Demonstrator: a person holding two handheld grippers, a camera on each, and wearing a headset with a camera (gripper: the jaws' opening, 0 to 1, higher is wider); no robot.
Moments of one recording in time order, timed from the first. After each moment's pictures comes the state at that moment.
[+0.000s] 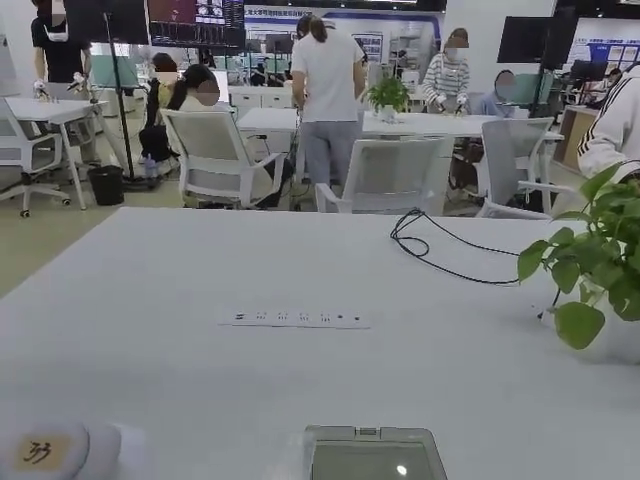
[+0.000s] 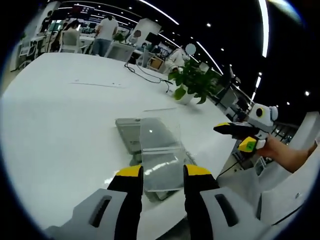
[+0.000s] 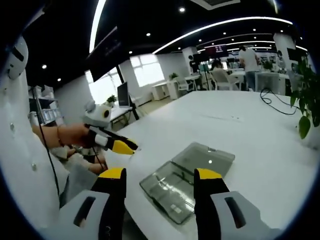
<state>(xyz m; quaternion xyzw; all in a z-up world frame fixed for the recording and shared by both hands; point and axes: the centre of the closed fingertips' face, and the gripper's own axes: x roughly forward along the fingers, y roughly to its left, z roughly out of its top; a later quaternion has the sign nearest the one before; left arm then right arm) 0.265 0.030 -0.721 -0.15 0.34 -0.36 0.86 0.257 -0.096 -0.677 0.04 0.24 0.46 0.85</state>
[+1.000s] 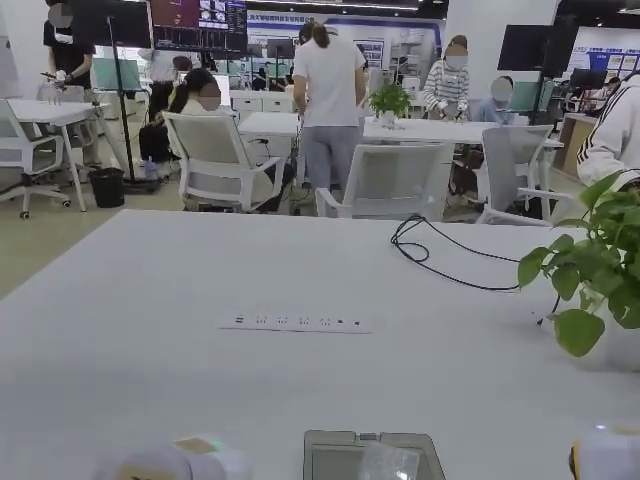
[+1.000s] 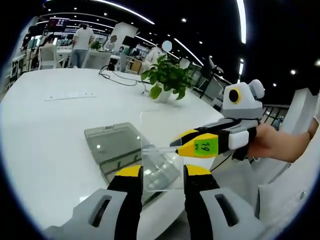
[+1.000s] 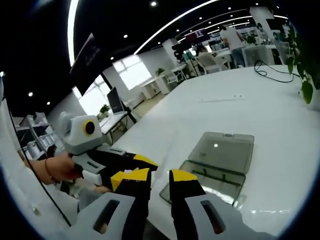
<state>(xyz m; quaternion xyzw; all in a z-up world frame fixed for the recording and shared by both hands) 0.247 -0.029 -0.707 -0.09 0.30 -0.42 0.85 0.256 -0.045 -0.690 0.13 0.30 0.42 0.84</state>
